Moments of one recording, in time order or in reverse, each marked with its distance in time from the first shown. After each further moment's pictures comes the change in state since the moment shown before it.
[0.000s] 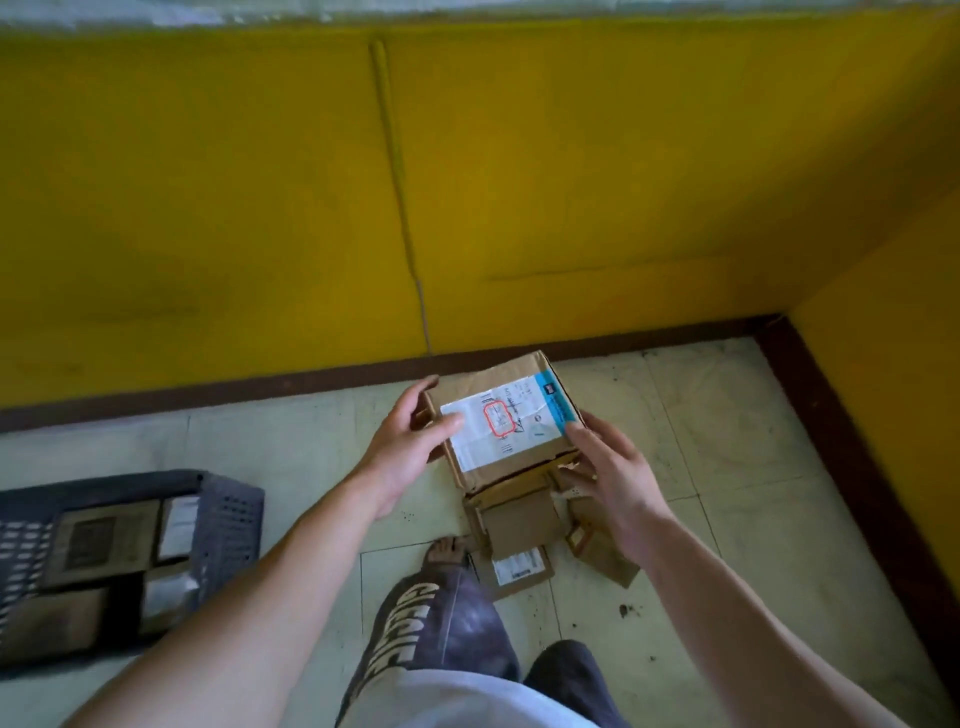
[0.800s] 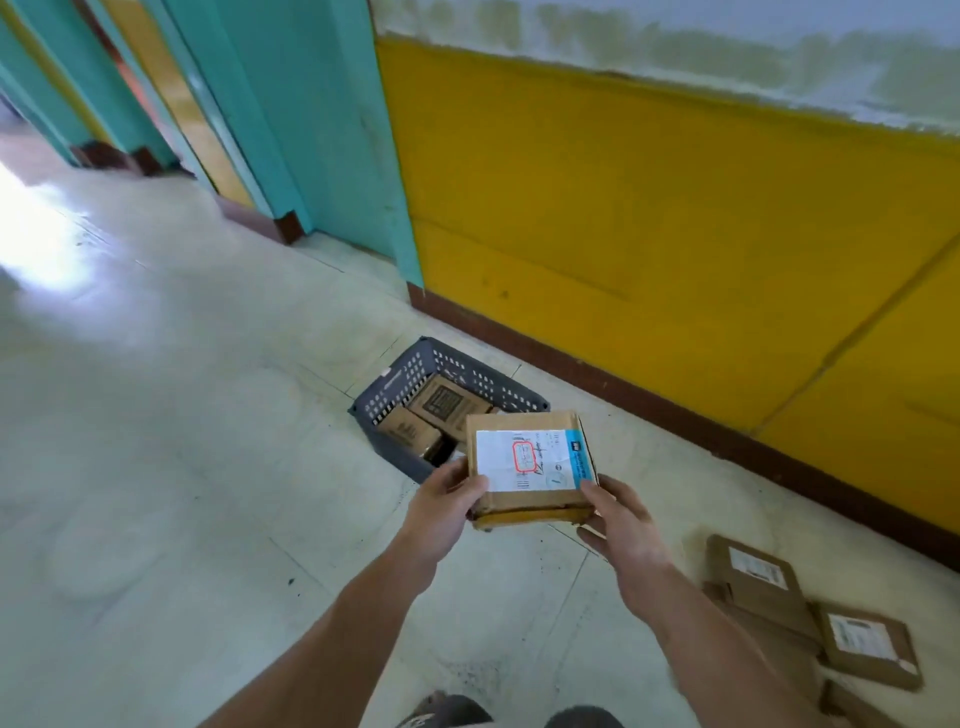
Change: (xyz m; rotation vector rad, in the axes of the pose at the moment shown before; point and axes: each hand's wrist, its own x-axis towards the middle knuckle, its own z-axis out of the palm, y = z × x) left_hand -0.382 -0.175 -0.295 -0.297 0.715 -0.026; right_hand -0.245 0.184 0.349 -0.376 -0.467 0.064
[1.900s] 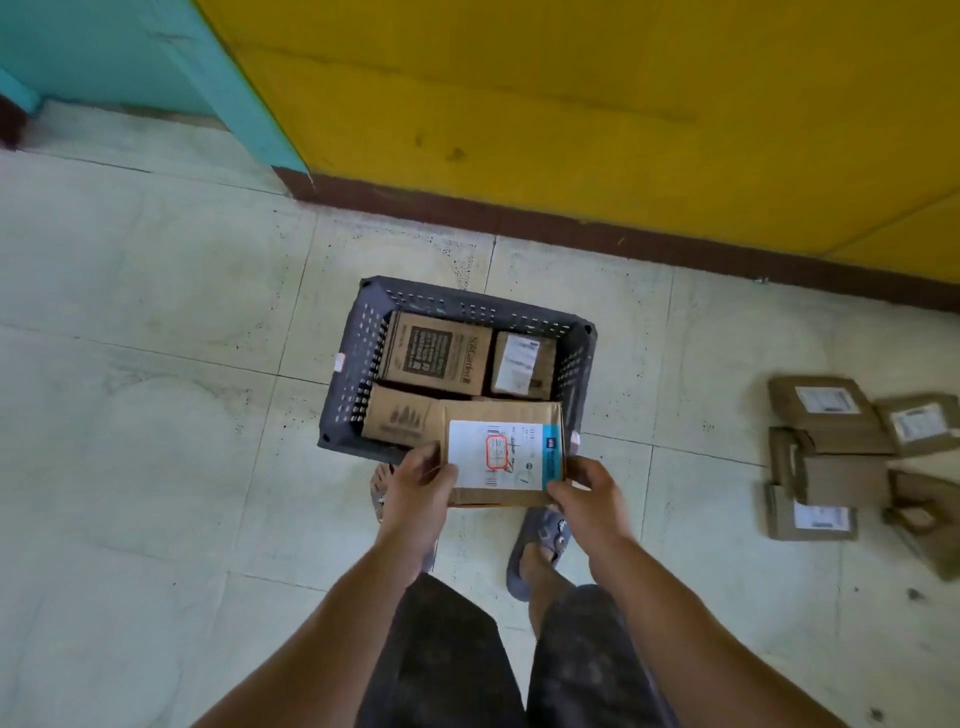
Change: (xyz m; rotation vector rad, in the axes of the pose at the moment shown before) left_hand 0.398 -0.024 -0.145 0.473 -0.224 -0.308; right_hand 0.296 0.002 0.257 -0.239 0.321 0.339
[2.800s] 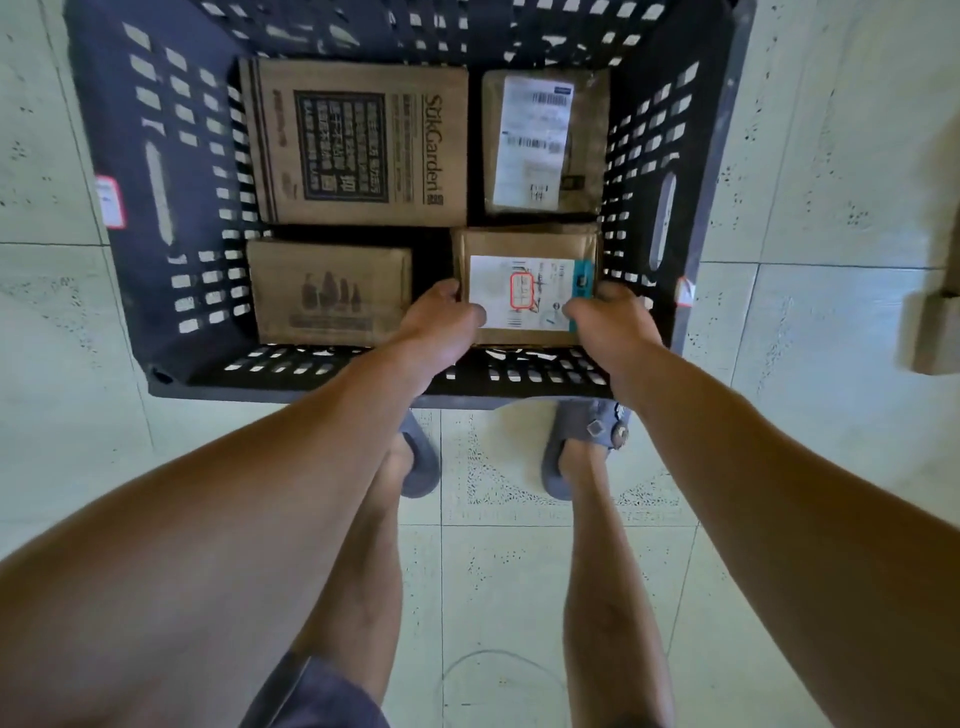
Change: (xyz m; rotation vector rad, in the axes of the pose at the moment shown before) left_hand 0.308 -0.138 0.109 0.308 -0.367 -0.214; right_hand 0.286 0.106 0.125 0.004 -0.041 0.250
